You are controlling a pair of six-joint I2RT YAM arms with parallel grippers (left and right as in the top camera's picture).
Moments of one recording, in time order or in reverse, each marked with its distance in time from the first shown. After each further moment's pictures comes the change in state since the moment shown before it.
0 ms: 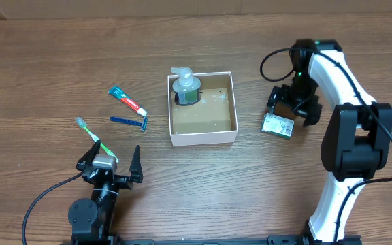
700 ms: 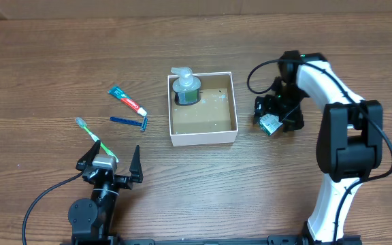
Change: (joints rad) left arm 0.000 0.000 0.000 0.000 0.000 0.000; right arm 0.066 0.000 -0.116 0.128 -0.134 -0.187
